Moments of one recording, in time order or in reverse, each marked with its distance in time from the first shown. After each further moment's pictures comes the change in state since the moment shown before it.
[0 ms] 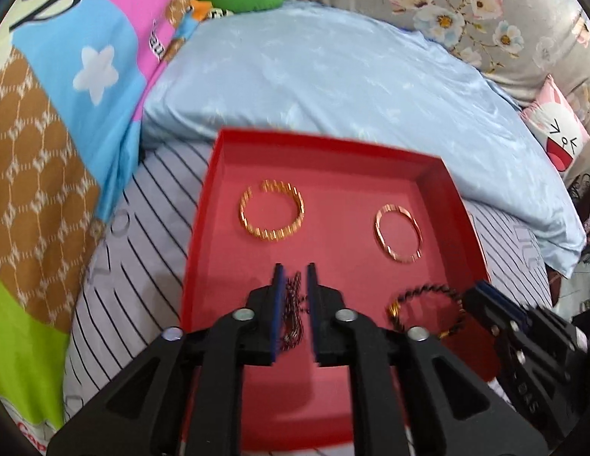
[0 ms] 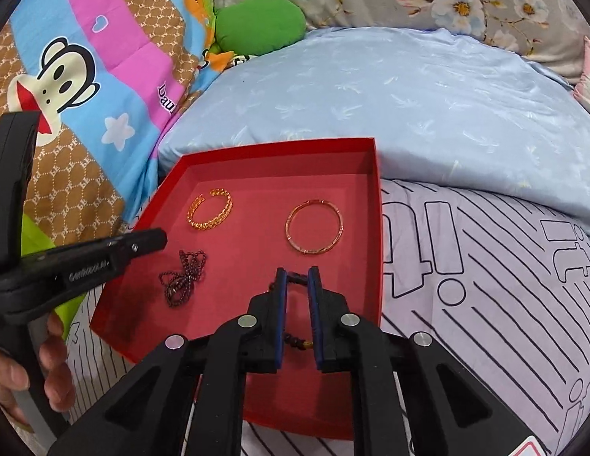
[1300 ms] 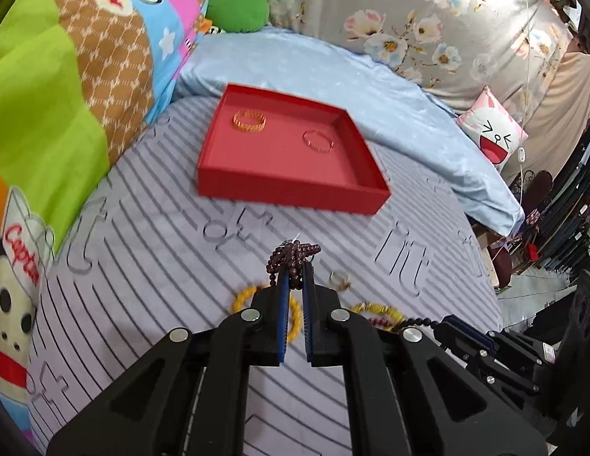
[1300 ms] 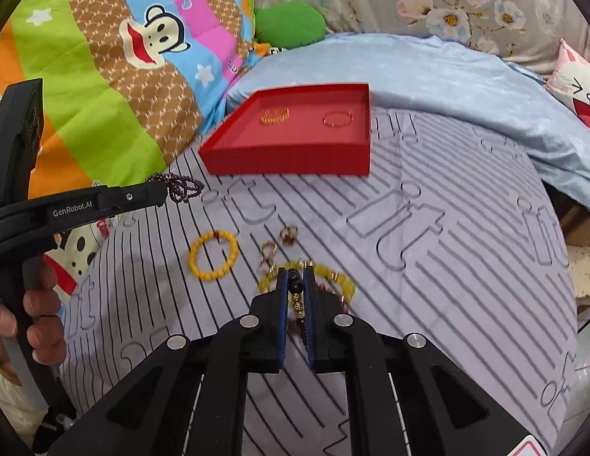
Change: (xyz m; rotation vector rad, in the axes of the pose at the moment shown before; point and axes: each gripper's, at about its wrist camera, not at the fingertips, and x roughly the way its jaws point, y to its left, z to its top) left arm -0.165 -0.004 -0.187 -0.032 -0.111 -0.175; right arm -0.178 0.038 -0.181 -0.068 -0.023 0.020
